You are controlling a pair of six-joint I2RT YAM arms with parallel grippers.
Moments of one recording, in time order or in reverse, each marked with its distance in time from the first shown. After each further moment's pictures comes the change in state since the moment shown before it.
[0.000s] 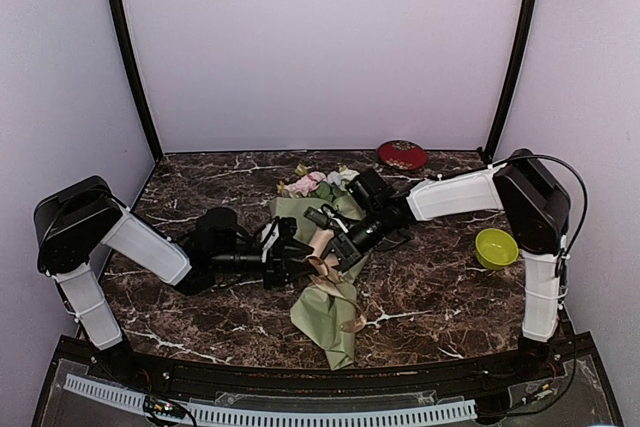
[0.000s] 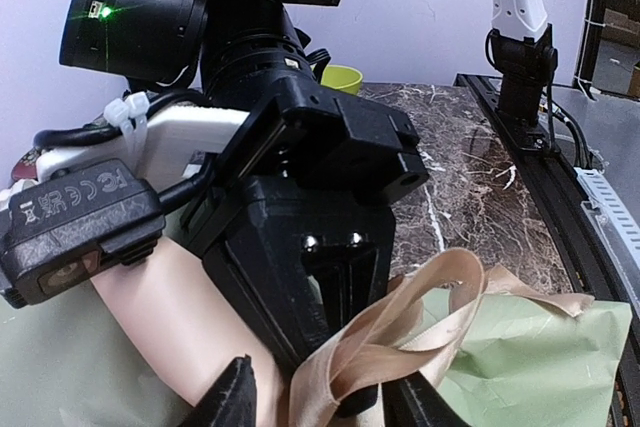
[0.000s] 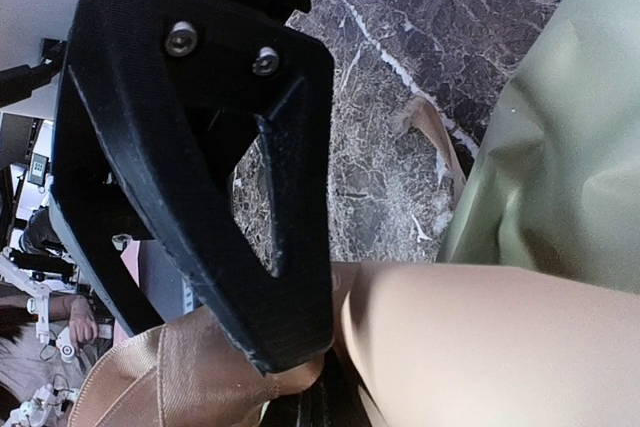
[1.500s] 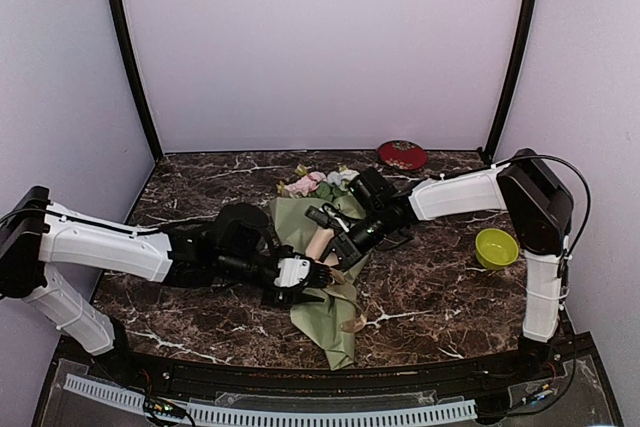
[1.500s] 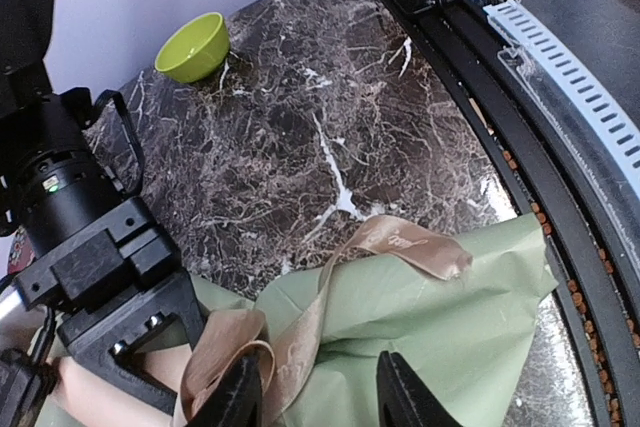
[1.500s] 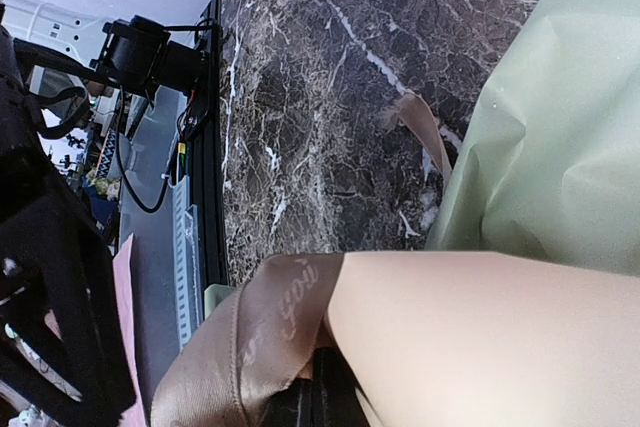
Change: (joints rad) left arm -0.254 -0.306 0.177 -0.801 -0.217 0.496; right arm 0.000 -0.018 -0.010 -0.003 0.037 0.012
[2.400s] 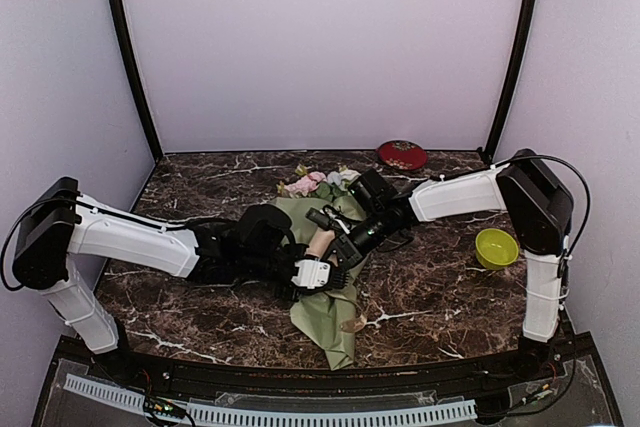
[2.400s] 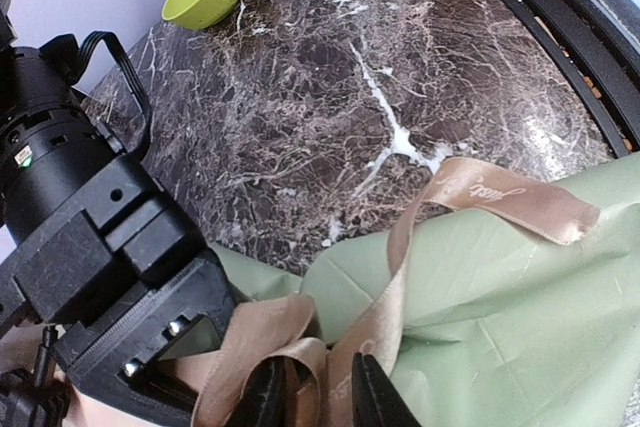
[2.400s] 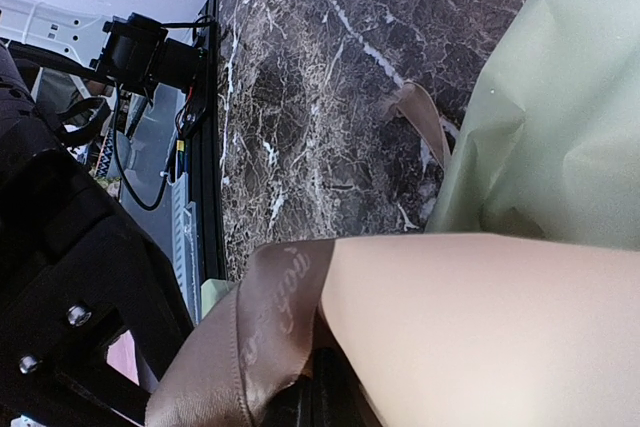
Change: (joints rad) left arm 0.000 0.185 0.127 -0.045 -0.144 0.139; right arm 0.000 0.000 -0.013 0.005 0.000 0.003
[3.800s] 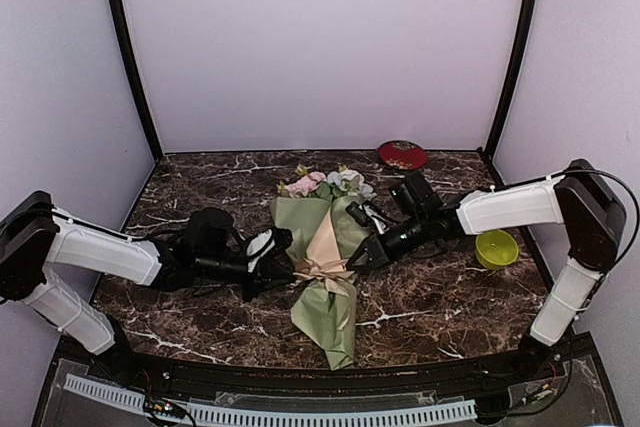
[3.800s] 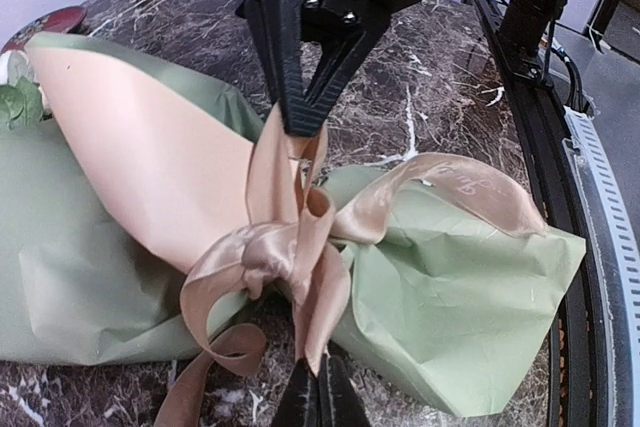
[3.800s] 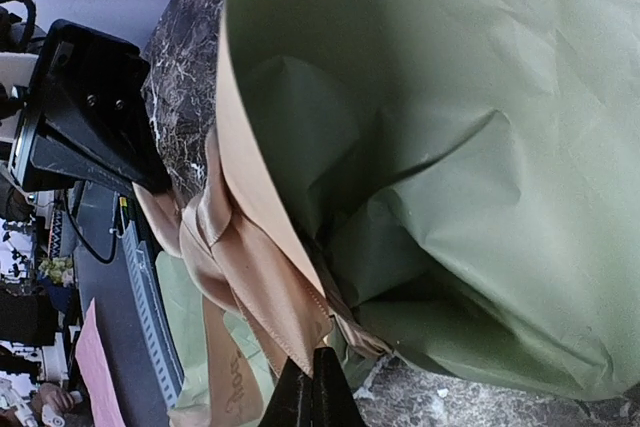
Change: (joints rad) left arm 0.209 -0.179 -0.326 0.263 0.234 -0.618; right arm -0.061 -0.302 -0.330 0.172 0.250 0.214
